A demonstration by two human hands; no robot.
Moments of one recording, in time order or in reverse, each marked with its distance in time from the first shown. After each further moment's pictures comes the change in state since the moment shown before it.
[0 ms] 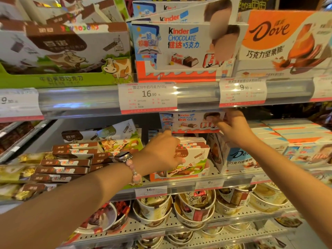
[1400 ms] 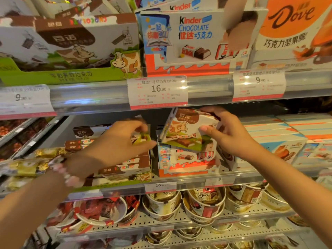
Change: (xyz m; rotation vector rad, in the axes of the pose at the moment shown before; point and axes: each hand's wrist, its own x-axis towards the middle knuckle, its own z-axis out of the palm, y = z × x) left_hand -0.072 -0.069 -0.044 -0.264 0.248 -0.121; right_hand -0.029 -0.047 0.030 0.148 -0.184 -0.066
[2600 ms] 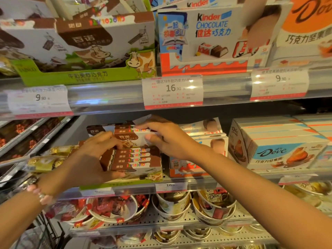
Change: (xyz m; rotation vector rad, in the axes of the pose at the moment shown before) left_hand -0.052 -0.079 -0.017 0.213 0.035 0.188; right_hand 0.051 -0.023 0.120 -0.237 -0.332 -0.260
